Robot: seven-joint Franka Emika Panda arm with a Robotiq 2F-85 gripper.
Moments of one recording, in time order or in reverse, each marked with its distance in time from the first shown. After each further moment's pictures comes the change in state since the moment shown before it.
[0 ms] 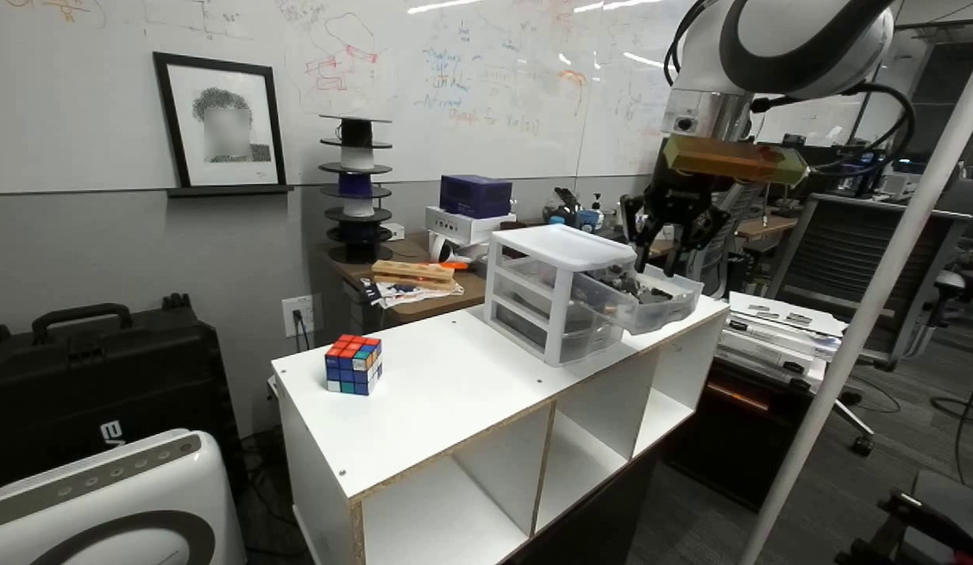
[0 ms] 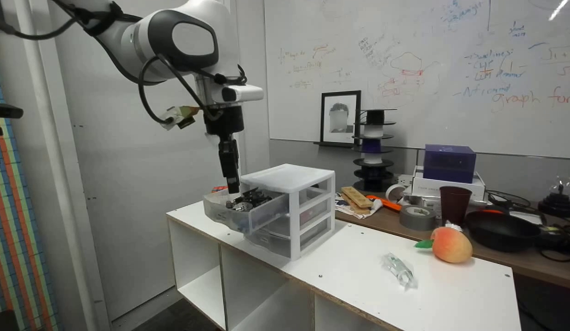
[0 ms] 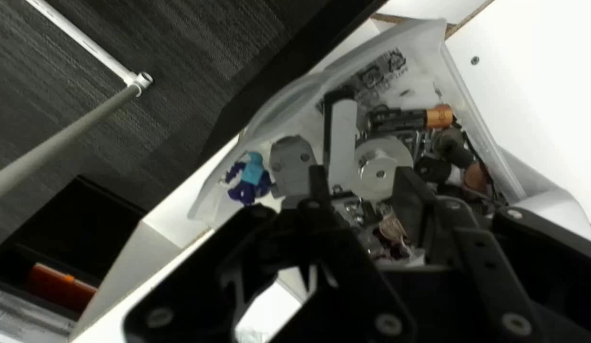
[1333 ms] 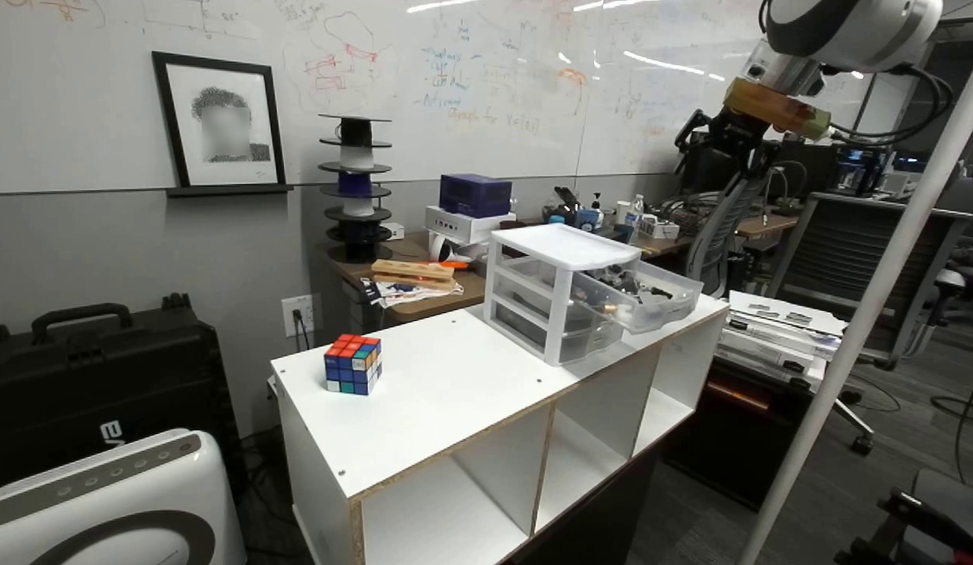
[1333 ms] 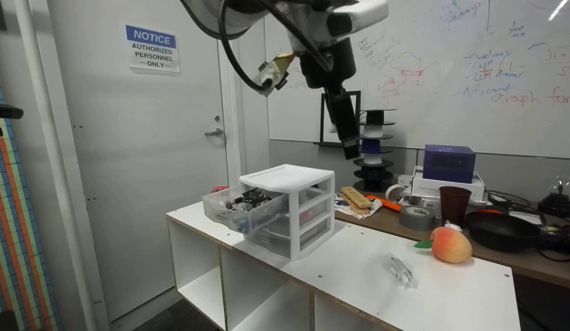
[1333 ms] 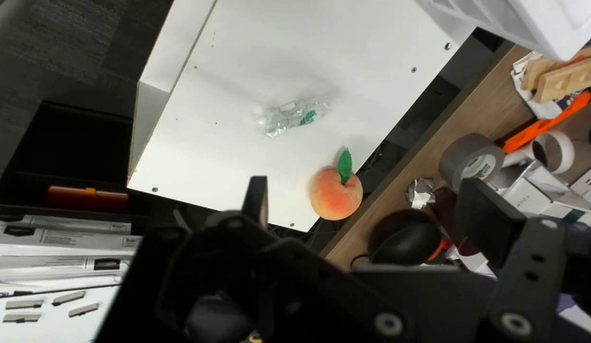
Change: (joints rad) arm -0.194 0.058 -0.188 0.196 0.173 0.169 -0.208
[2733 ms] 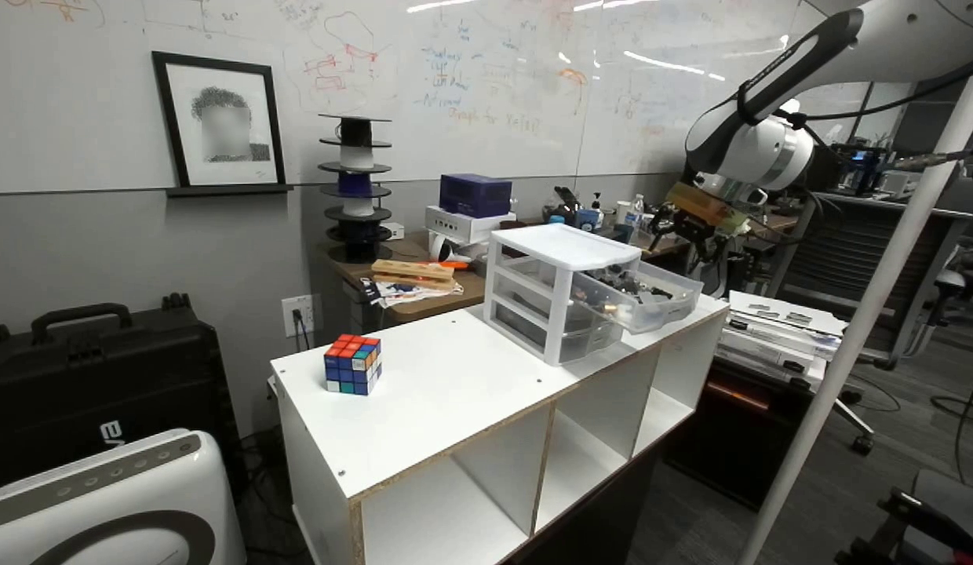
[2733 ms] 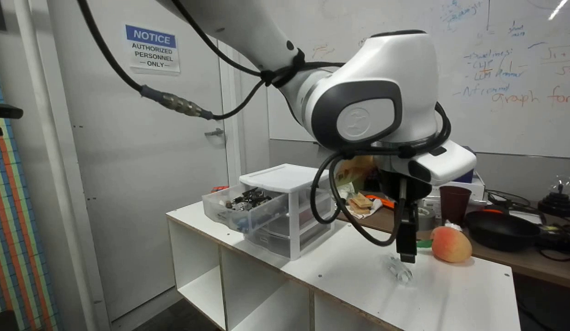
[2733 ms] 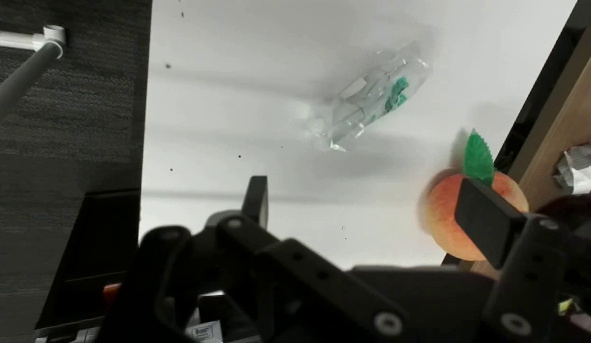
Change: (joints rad) arm -0.098 0.536 -0.012 0.351 0.270 0.059 0.050
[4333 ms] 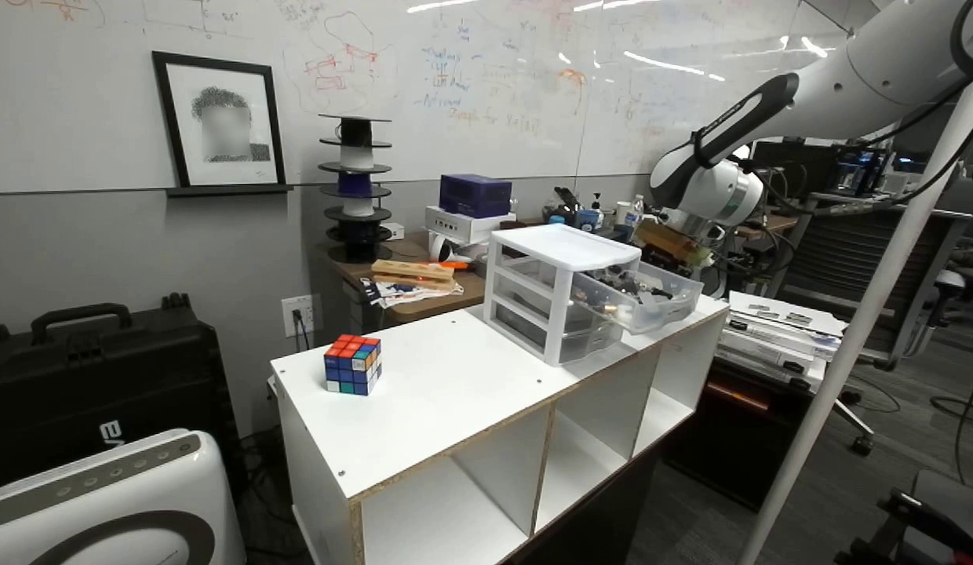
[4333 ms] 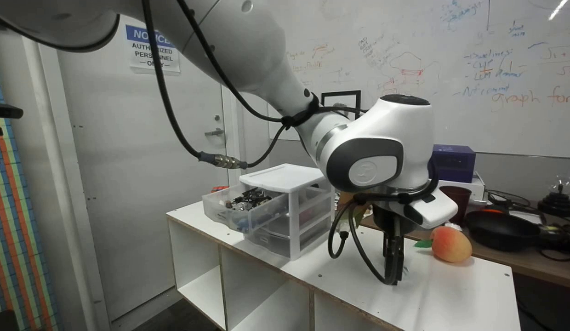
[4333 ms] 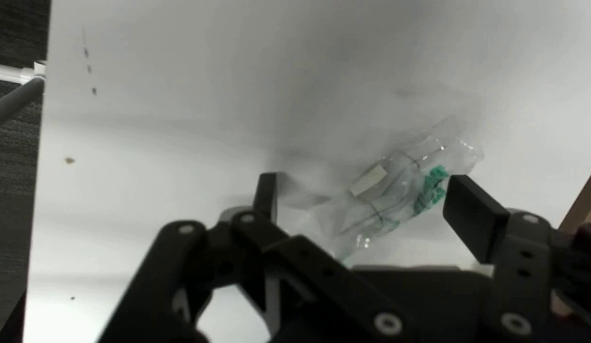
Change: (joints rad) arm -0.021 0.222 0.068 0.208 0.030 -0.086 -0.058
